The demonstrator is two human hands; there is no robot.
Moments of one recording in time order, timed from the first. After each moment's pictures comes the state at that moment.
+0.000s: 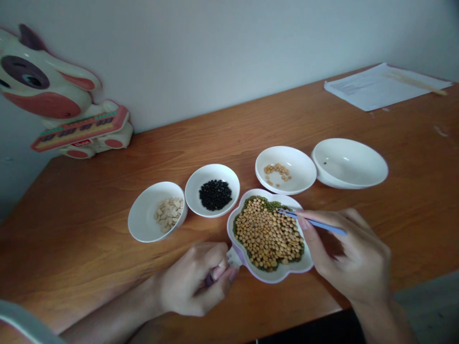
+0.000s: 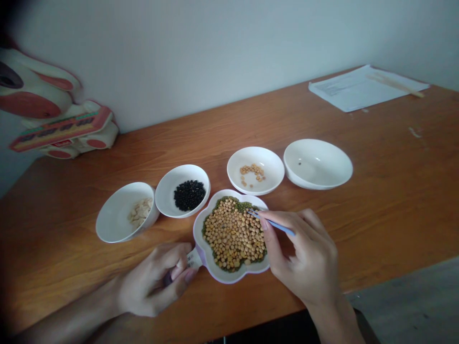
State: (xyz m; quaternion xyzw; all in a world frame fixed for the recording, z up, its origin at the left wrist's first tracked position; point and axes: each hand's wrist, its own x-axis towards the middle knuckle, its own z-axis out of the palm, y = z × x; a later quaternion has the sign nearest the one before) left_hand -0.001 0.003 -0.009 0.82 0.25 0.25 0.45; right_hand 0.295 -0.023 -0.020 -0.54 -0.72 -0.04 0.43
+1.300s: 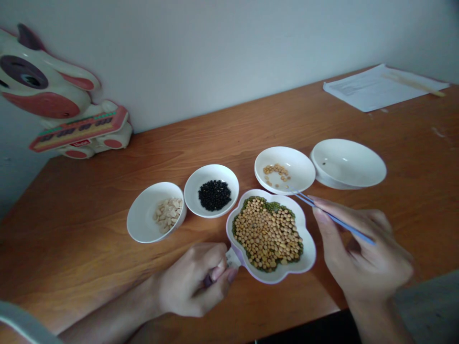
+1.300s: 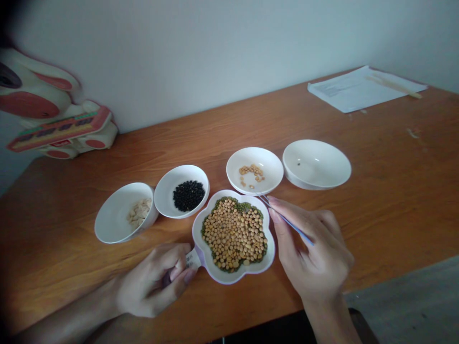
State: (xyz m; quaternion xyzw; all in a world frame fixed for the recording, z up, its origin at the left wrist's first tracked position) left_hand -0.002 0.002 -0.011 0.82 0.25 0.24 0.45; right_hand 0.297 -0.023 -0.023 -0.56 -0.66 -0.12 0.48
